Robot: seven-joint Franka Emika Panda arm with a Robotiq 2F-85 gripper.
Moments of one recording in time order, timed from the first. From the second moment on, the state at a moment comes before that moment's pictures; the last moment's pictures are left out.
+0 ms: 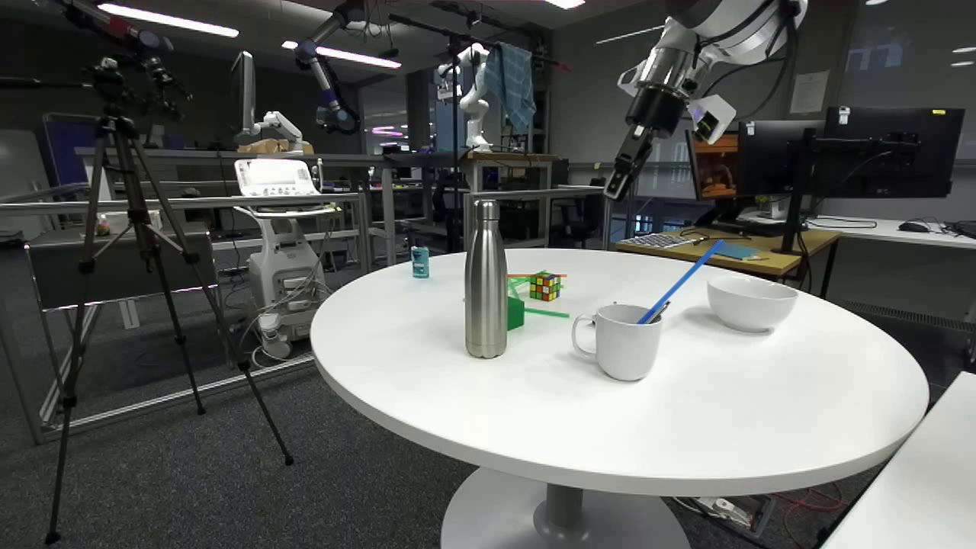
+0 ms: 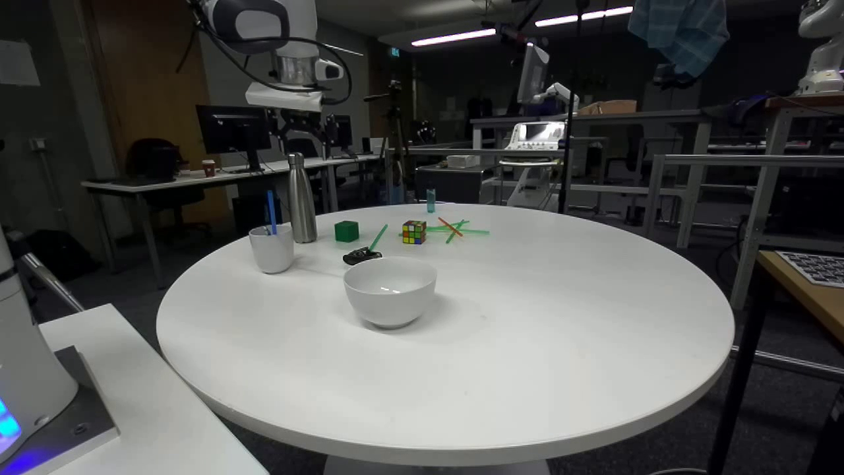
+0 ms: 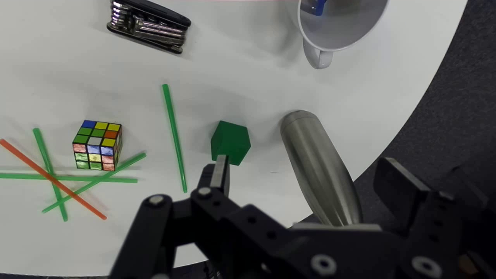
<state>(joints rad) 0.17 -0.15 -0.03 -2.40 0.47 2.48 -0.79</state>
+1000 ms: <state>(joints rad) 0.17 -0.12 -0.02 -2.40 0.74 2.49 -0.99</state>
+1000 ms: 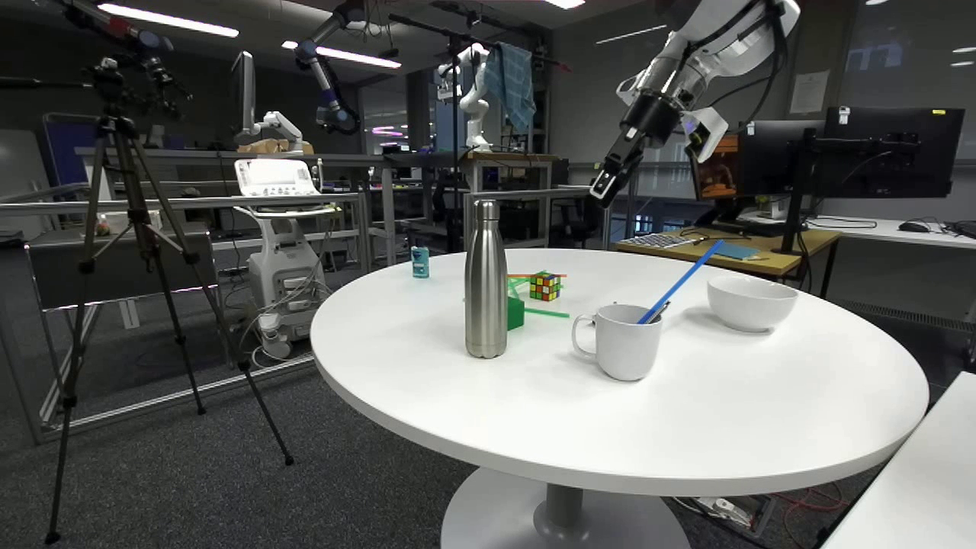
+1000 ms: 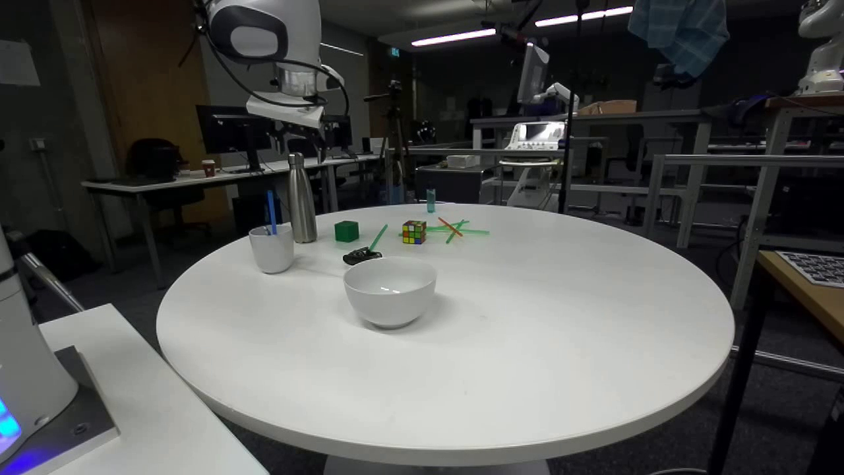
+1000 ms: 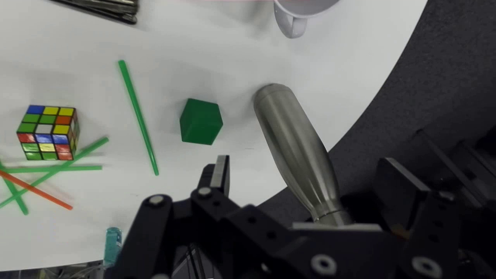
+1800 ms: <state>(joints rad) 0.17 0.06 0.07 -2.25 0.92 2.46 -1.15</state>
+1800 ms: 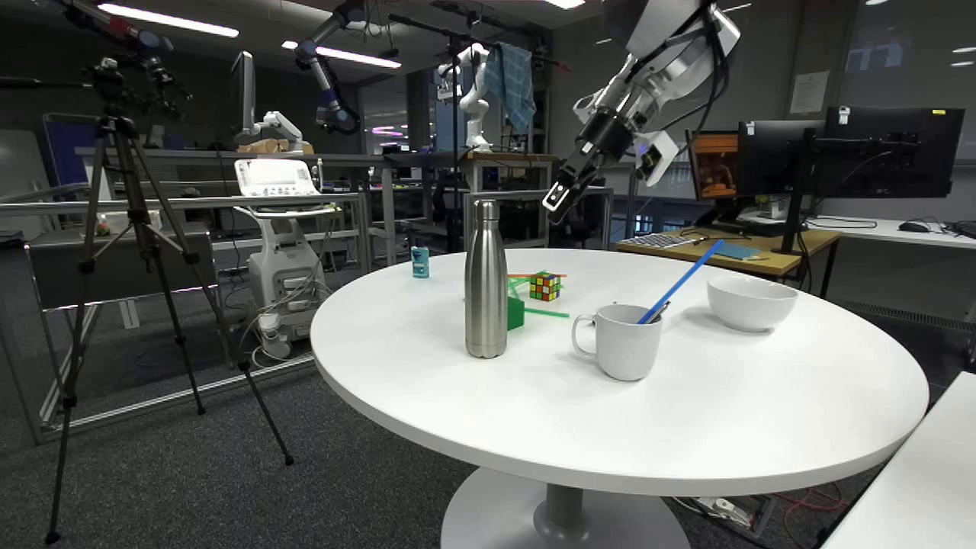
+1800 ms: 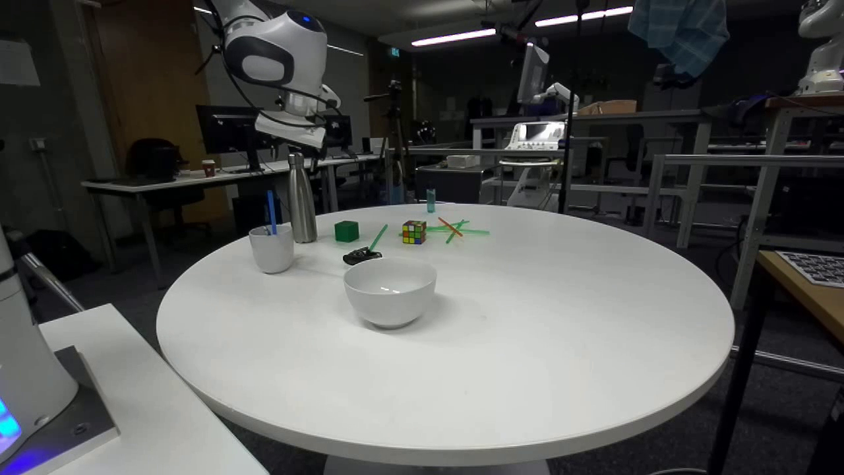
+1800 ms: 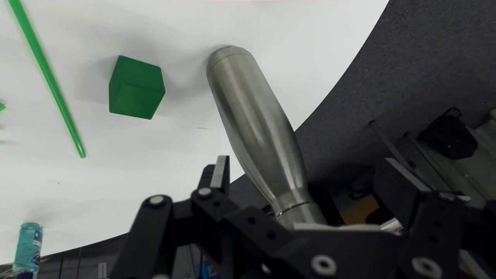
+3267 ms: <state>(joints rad) 0.15 0.22 0.12 -2.08 0.87 2.38 -1.15</state>
